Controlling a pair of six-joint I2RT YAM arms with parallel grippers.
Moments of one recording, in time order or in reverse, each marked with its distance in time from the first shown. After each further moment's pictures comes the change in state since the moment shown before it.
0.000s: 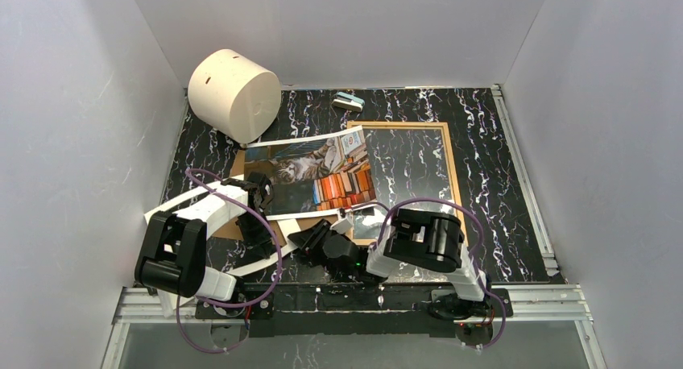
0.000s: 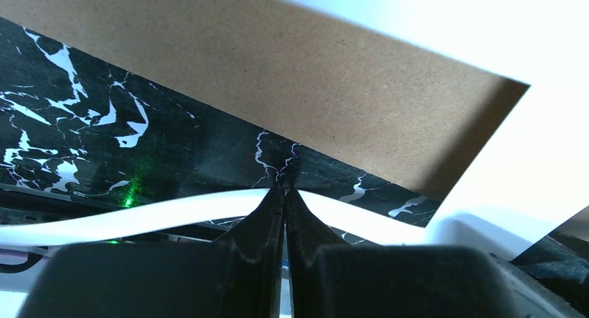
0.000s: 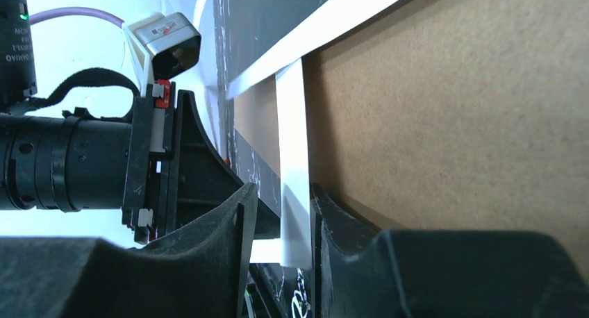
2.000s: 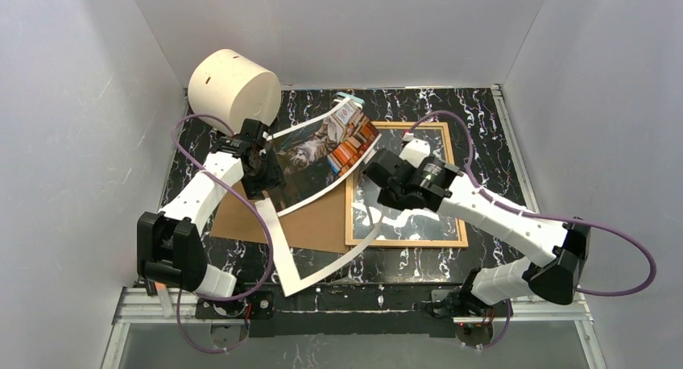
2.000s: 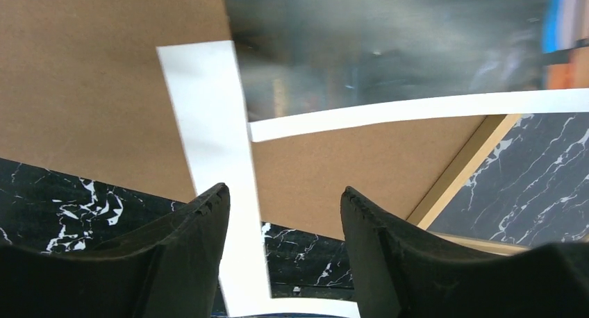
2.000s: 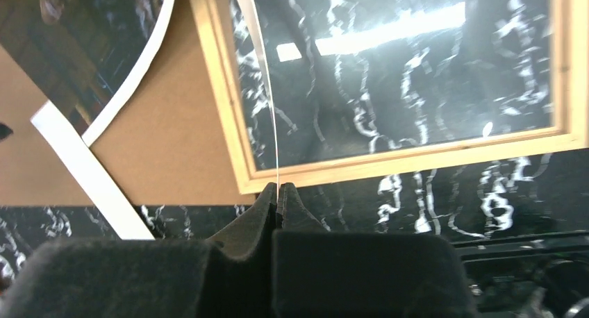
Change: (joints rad) left arm 0.009 0.033 0.470 0.005 -0.069 0.076; right arm -0.317 -0.730 0.597 -2.172 -0.001 -0.280
